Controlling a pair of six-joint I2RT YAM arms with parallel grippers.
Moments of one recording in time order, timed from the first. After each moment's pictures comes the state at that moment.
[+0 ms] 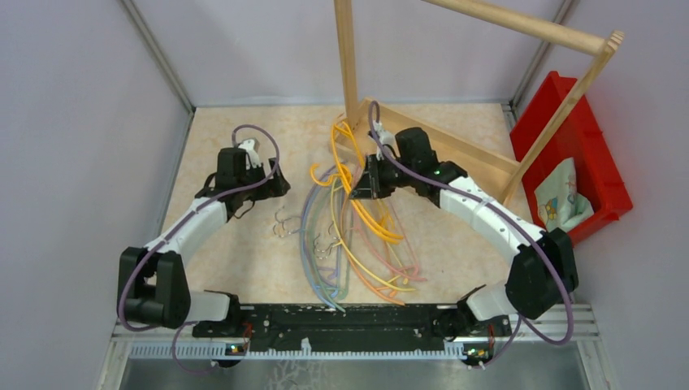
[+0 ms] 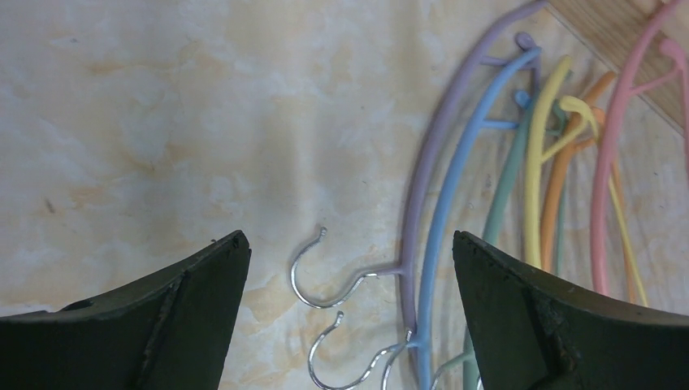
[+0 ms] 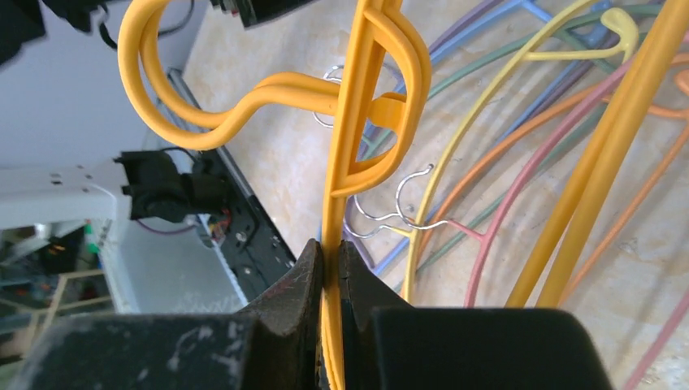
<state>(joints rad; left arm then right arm) -0.18 1.36 0.84 -0.19 0.10 -0.30 0.58 1.40 1.15 -0.39 -0.58 0.37</state>
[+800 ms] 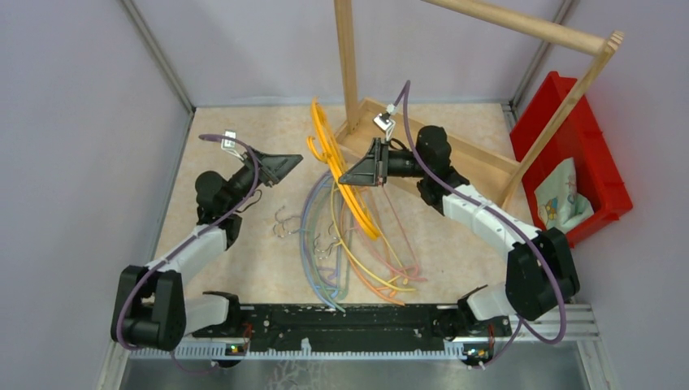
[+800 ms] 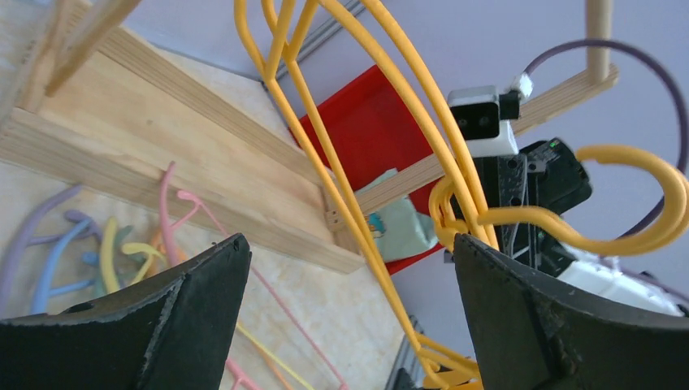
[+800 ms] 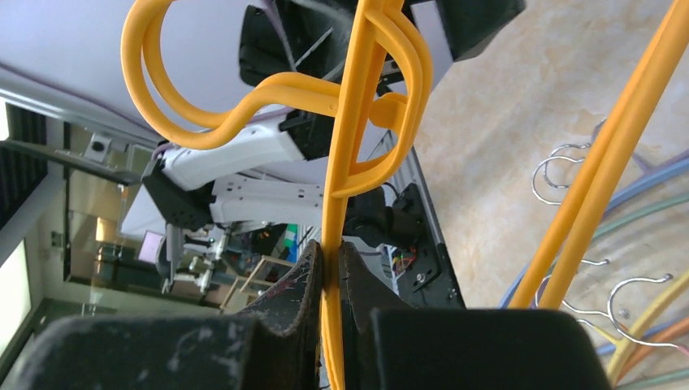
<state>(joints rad) -0.18 1.17 0.51 0.90 0.59 -1.03 0.48 1.39 0.98 0.38 -0.98 1.02</state>
